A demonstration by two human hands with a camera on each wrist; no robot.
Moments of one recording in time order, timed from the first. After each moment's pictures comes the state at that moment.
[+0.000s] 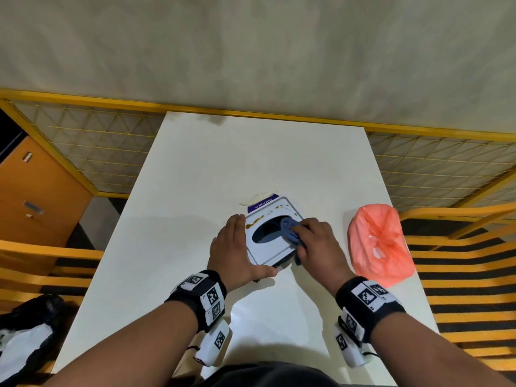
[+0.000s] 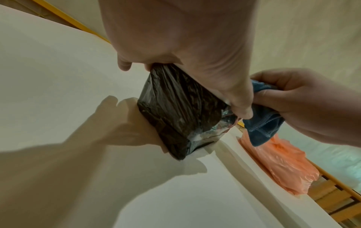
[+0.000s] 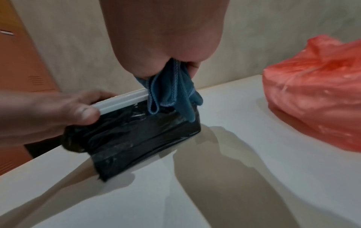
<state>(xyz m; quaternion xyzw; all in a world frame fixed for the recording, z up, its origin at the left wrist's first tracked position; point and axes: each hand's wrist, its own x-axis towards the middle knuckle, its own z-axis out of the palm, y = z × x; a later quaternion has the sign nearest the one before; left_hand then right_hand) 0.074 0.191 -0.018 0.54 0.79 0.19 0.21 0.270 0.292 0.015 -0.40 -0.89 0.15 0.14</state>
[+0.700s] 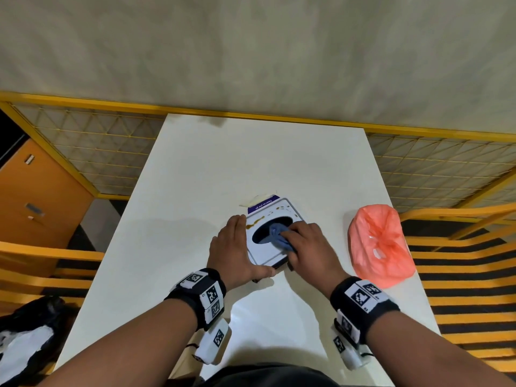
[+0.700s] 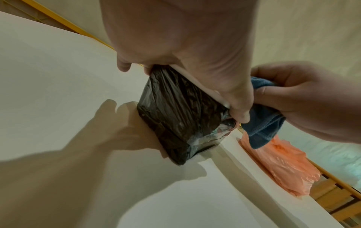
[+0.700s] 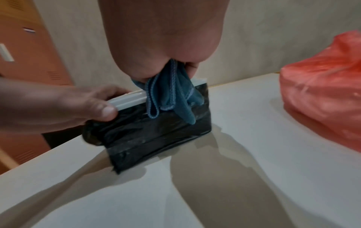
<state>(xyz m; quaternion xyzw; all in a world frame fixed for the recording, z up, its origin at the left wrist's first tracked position) 0.069 0.195 -0.019 0.56 0.78 0.17 0.20 0.259 0.285 0.015 -0.35 -0.92 0.15 0.10</state>
